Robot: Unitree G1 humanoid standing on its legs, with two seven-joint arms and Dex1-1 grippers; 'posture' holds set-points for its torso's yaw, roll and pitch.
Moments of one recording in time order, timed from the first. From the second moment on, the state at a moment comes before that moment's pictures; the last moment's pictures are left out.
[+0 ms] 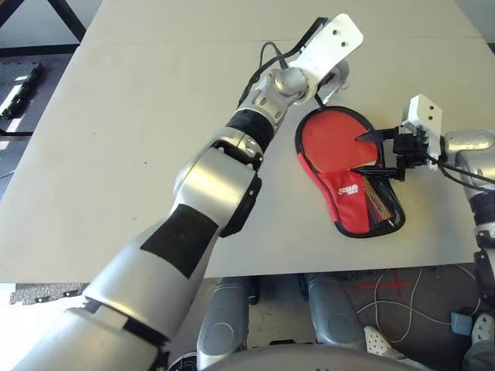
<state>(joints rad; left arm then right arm) -1.53 -0.09 -0.11 1.36 0.23 -0.09 -0.37 -0.74 -0.73 0.06 0.60 0.10 0.04 1.41</state>
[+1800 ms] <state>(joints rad) -1.40 0.01 -0.08 1.24 0.09 0.01 -0.53 -0.73 -0.71 0.06 0.59 0.10 0.04 1.37</state>
